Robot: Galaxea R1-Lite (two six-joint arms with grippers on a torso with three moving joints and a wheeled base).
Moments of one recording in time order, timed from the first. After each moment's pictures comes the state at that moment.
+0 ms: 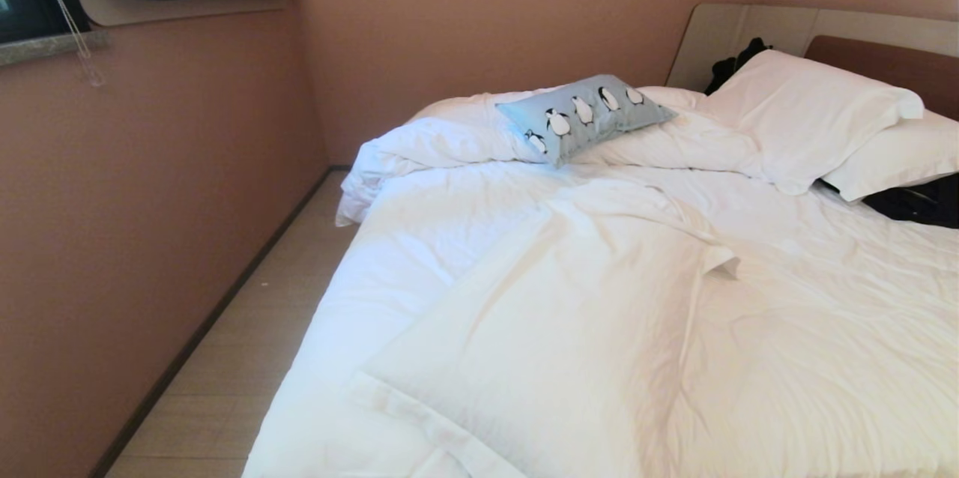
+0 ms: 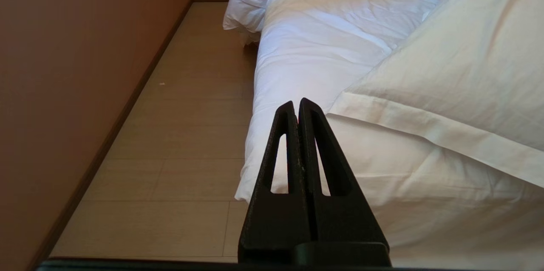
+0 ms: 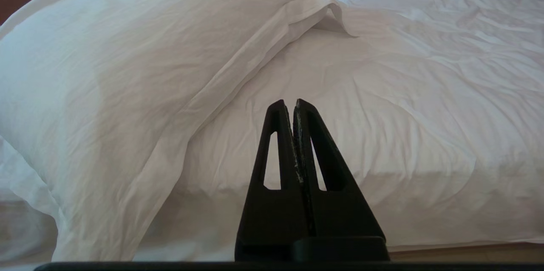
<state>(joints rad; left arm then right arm) 0.00 0.00 0.00 0.00 0.01 0.00 -0.02 0.00 0.00 0.00 0.00 0.01</state>
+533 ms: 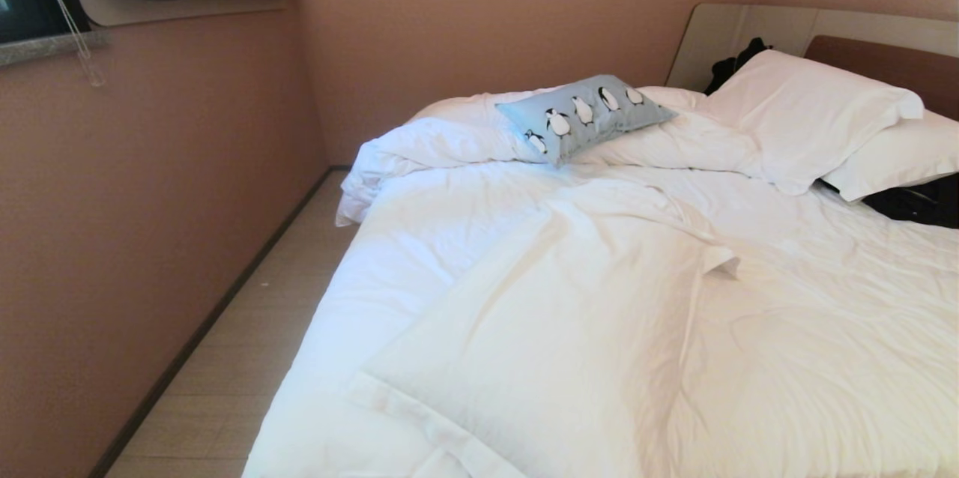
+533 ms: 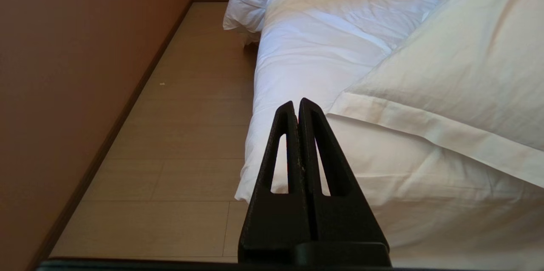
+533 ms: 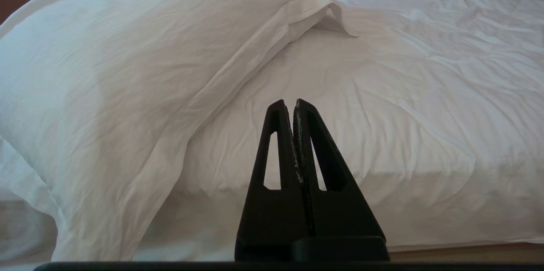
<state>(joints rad) 0.00 0.00 0.00 0.00 0.01 0.00 -0.02 0.00 0.00 0.00 0.00 0.01</state>
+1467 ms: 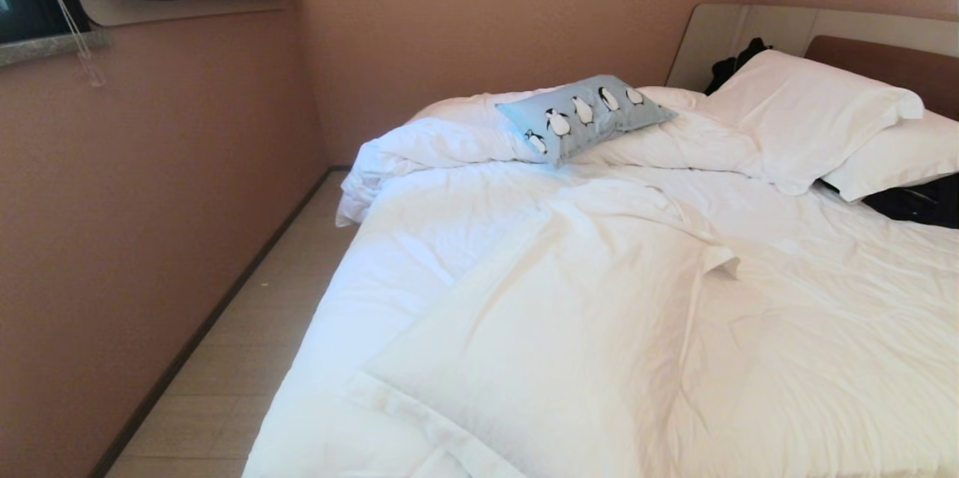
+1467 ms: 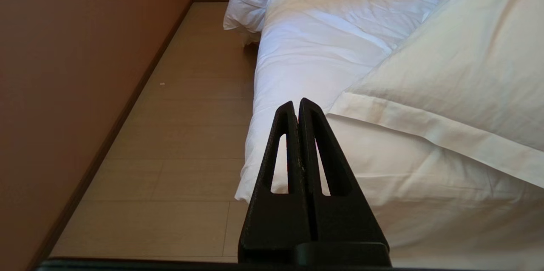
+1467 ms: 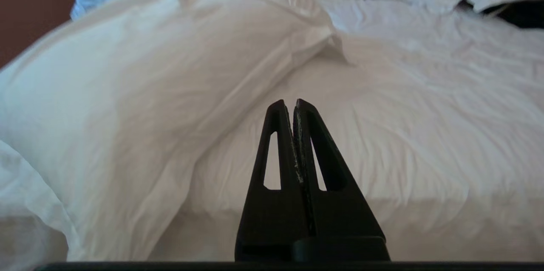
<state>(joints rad) 0.00 0.00 0.00 0.00 0.01 0.00 -0.02 0.00 -0.08 0.01 0.01 -0.01</state>
